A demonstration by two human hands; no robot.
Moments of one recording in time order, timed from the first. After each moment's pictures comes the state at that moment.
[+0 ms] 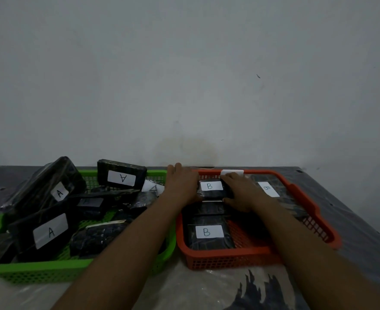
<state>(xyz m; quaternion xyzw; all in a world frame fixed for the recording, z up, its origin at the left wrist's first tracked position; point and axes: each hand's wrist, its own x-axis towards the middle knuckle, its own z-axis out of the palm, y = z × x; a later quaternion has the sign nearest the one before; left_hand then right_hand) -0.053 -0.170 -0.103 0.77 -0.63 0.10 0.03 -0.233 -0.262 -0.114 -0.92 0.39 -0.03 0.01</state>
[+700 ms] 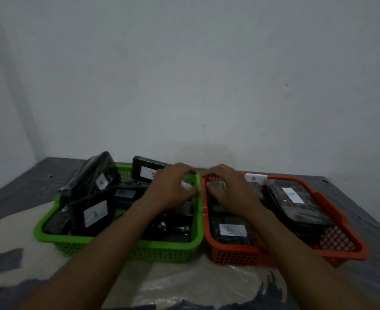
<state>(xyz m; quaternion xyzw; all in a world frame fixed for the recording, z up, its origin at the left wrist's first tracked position) 0.007 -0.055 -0.079 0.73 -0.63 0.03 0.28 -0.165 -0.173 -0.089 -0.92 0.20 -0.31 0.14</state>
